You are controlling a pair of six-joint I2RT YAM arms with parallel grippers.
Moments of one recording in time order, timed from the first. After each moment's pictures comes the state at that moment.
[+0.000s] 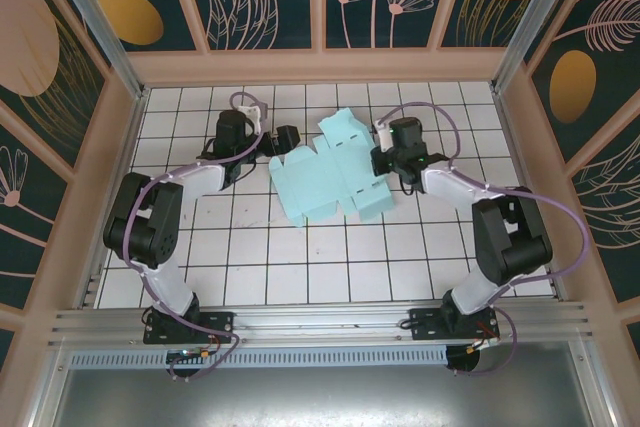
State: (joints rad) left arm -0.30 1.78 1.01 0.32 0.45 -0.49; right arm 0.36 1.60 0.96 -0.06 -0.09 -0.03
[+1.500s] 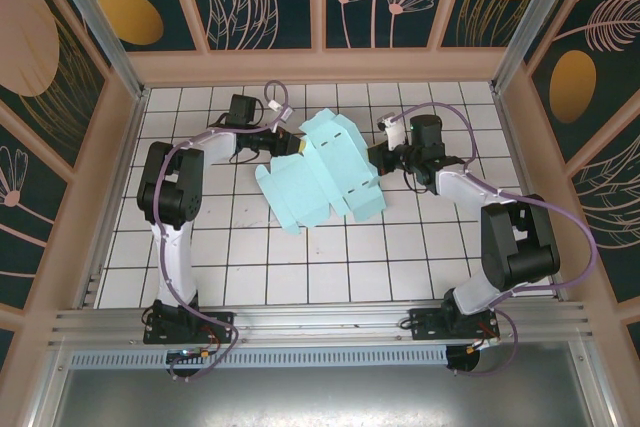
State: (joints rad) left arm -0.24 2.15 1.46 -0.14 0.94 0.07; right arm 0.27 1.56 0.91 0.02 -0.52 -0.04
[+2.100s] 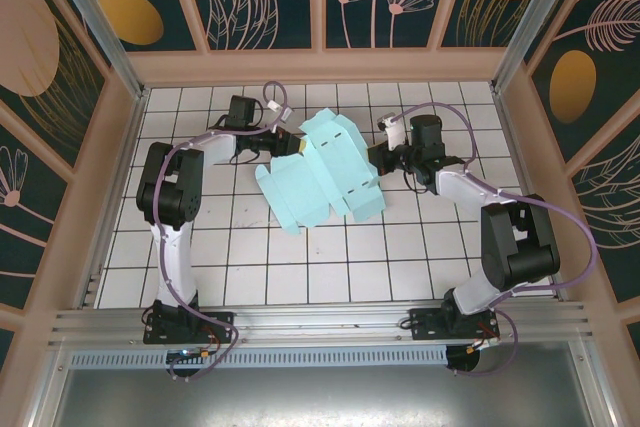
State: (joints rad) left arm -0.24 2.14 1.43 -0.08 0.94 0.04; right arm 0.27 1.56 0.91 0.02 -0.52 -0.03
